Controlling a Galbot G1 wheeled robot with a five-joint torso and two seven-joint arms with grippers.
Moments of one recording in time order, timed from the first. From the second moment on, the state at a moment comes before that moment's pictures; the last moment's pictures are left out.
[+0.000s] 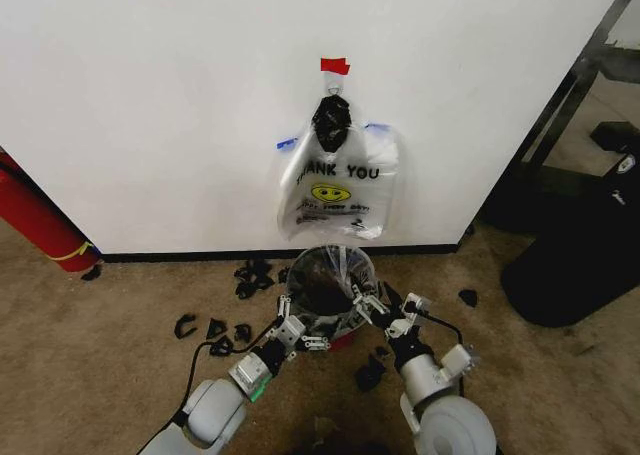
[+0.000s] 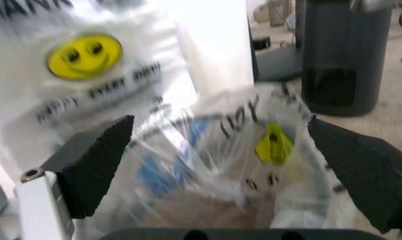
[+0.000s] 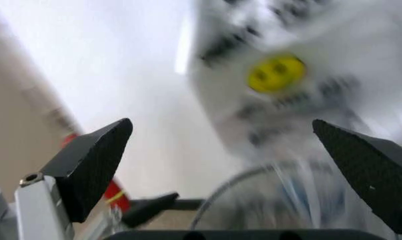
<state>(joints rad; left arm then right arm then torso) 1.27 -1.07 -0.11 -1.86 -0.07 -0.28 0.19 -1.42 1.13 0.25 1.97 0.73 0.24 -0.30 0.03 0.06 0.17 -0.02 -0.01</state>
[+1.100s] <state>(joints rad) 1.37 -1.09 -0.24 -1.98 -0.10 -0.28 0.12 -1.11 1.16 0.58 1.20 0.71 0.28 -1.32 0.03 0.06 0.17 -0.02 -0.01</state>
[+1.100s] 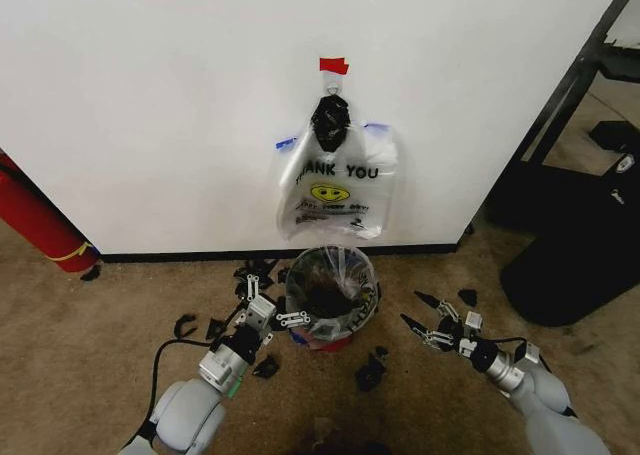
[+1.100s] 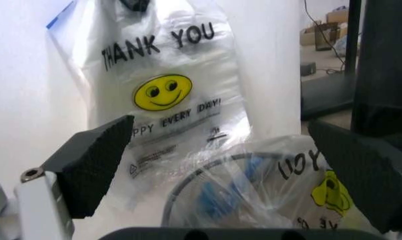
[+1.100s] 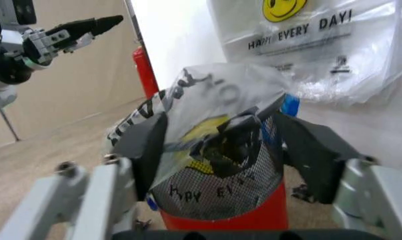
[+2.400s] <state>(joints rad) 1.38 -1.09 -0.23 -1.98 -0.09 -0.27 0.12 -0.98 1.20 0.46 1.05 0.57 0.41 -1.21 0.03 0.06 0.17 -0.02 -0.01</state>
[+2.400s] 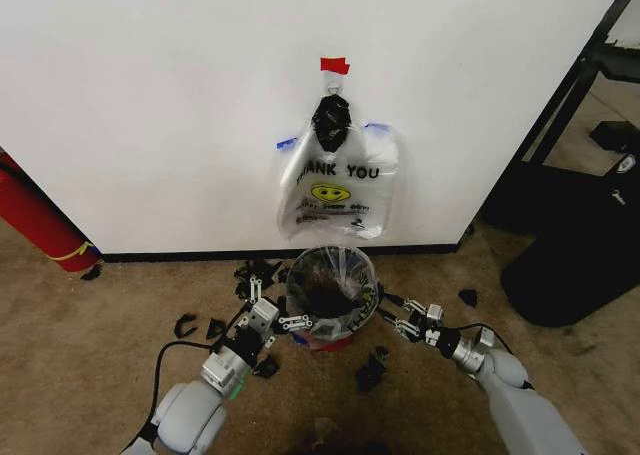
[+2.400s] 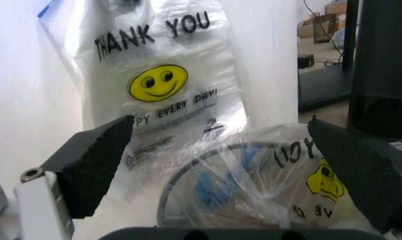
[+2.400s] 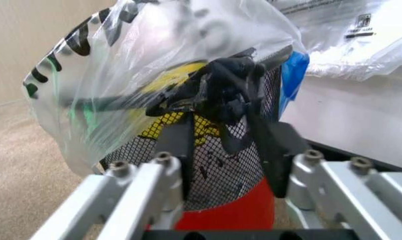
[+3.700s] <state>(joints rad) 1.42 -1.11 -0.24 -1.98 -0.04 -0.28 0.12 -1.00 1.20 0.47 1.07 0.48 0.51 -1.23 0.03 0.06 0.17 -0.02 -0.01</state>
